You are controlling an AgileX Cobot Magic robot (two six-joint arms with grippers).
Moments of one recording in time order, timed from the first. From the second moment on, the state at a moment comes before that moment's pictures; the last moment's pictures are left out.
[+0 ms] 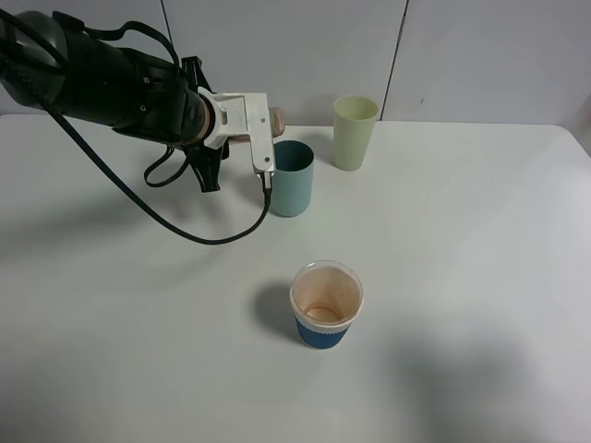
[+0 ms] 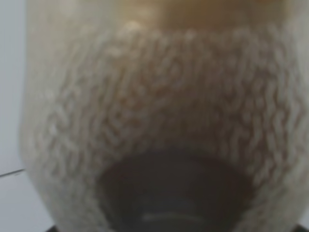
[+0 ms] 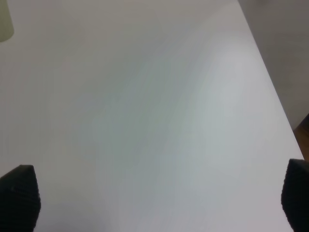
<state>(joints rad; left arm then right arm) -0.60 1.92 -1.13 1.37 0.35 -0.35 -0.01 0.00 -0.50 -0.06 1.06 0.07</state>
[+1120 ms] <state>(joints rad) -0.60 1.92 -1.13 1.44 0.38 -0.35 -0.01 0.00 -0.50 -0.06 1.06 0.07</state>
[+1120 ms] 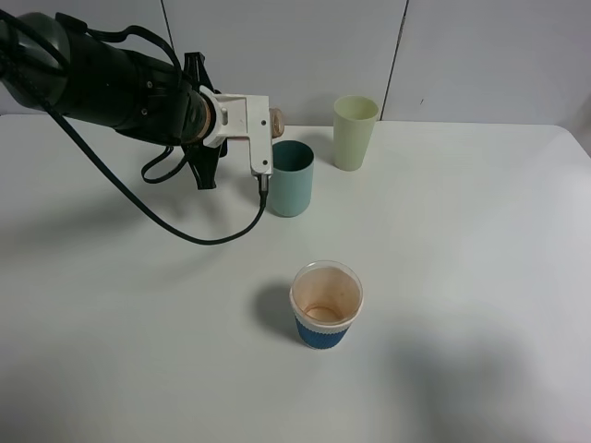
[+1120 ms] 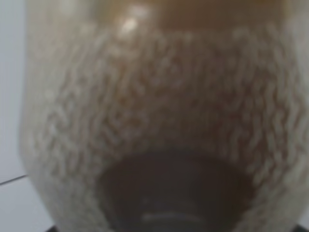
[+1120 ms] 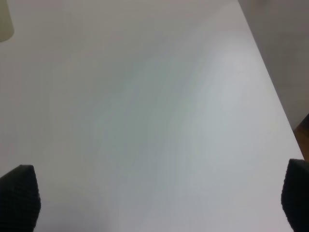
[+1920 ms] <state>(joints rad) -0.60 1.92 -1.13 1.47 0.39 -0.30 -0.01 0.00 -0.50 -0.06 1.06 0.07</state>
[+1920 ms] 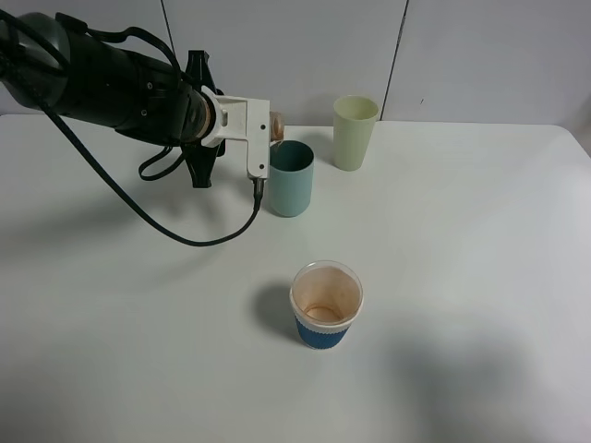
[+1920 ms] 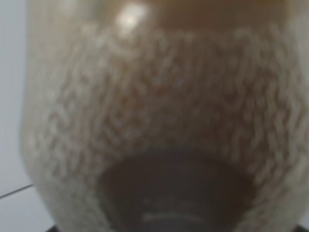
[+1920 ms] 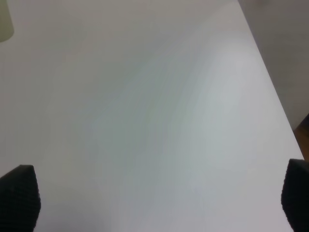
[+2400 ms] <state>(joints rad) -0.60 1.92 -1.13 1.50 0.40 -0.30 -0.01 0.00 -0.50 -0.06 1.06 0.07</state>
